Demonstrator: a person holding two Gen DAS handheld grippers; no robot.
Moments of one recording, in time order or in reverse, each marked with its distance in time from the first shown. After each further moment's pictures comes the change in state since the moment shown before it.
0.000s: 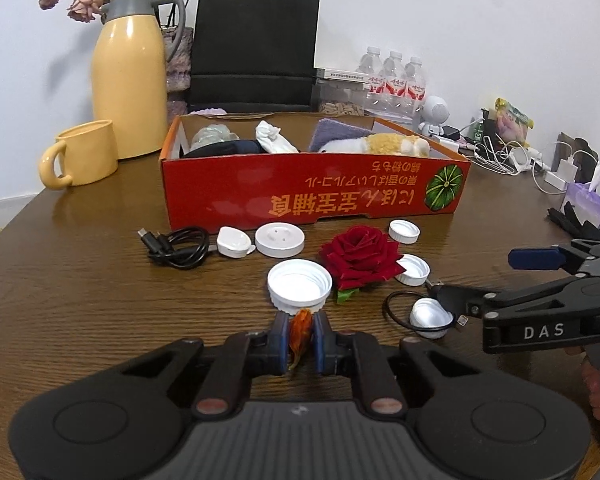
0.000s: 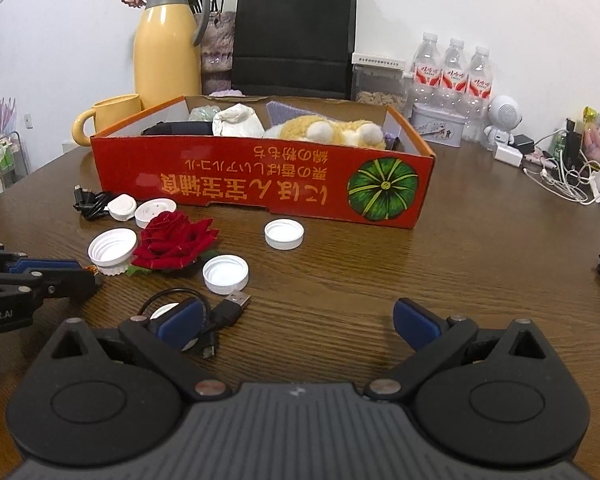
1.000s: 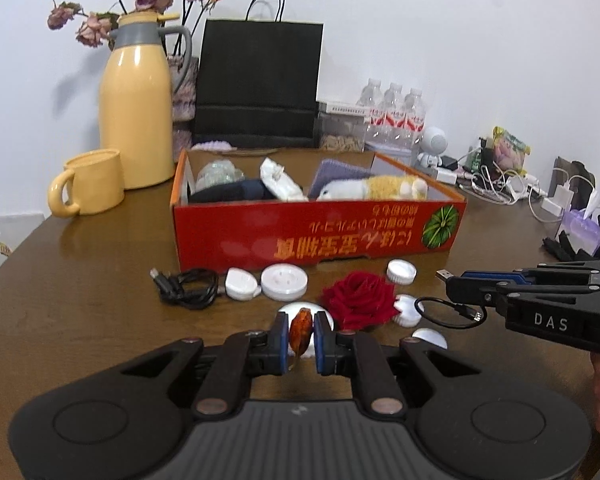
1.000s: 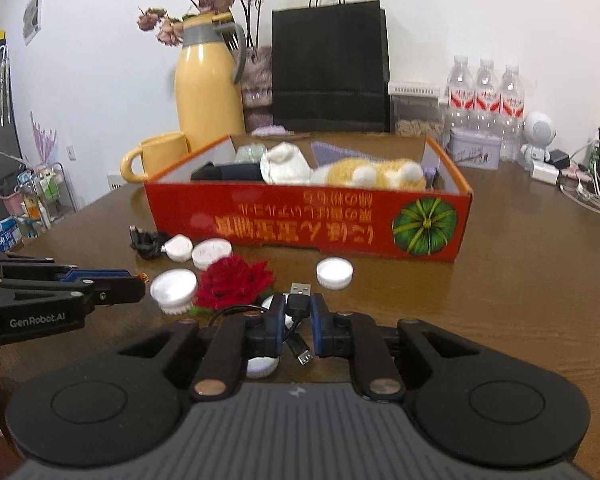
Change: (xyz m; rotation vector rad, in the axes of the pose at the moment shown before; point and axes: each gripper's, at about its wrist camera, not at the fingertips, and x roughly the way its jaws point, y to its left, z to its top) left arm -0.017 0.004 0.019 -0.008 -0.087 -0.003; right arm -0.026 0.001 0.016 0.028 -0.106 0.145
